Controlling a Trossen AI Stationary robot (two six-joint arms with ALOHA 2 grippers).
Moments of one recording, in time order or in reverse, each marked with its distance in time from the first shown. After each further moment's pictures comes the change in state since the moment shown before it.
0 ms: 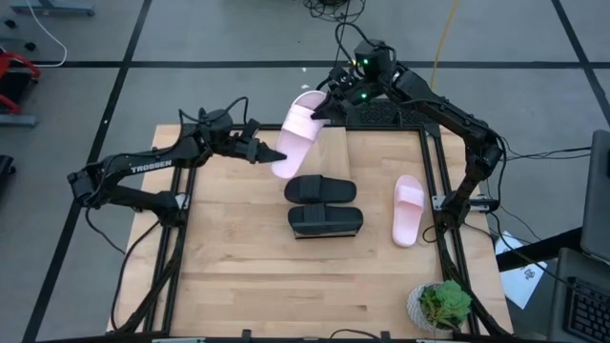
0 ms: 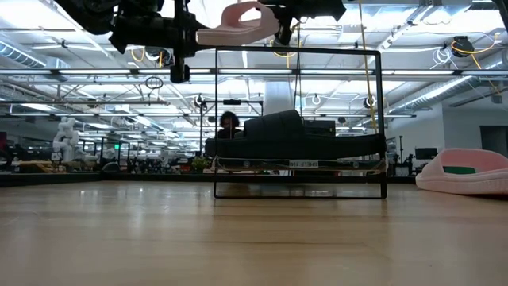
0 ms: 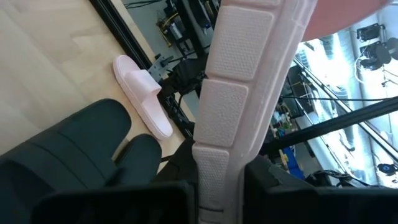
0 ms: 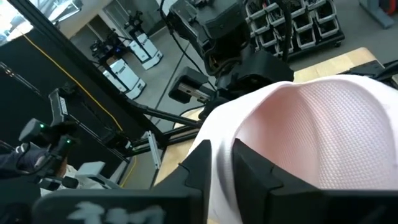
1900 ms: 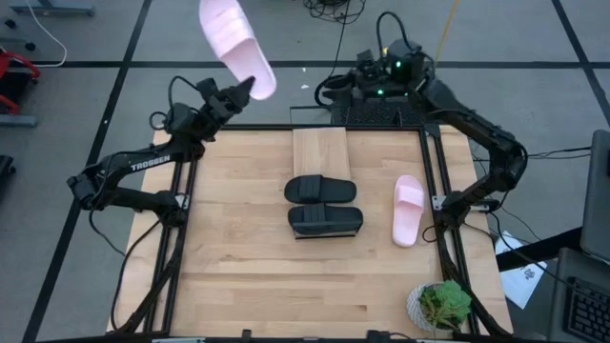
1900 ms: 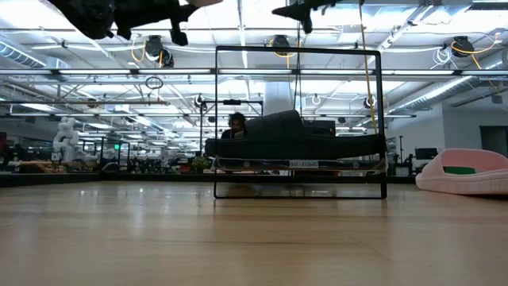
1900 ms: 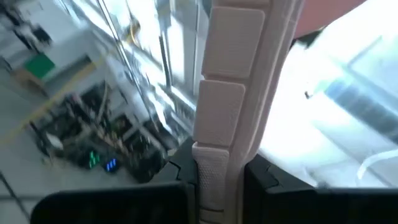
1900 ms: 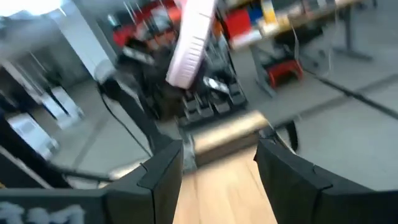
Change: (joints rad) left arm 0.112 -0.003 -0.001 0.773 -0.560 -0.031; right arm -0.029 -0.211 -0.204 0.238 0.392 0.059
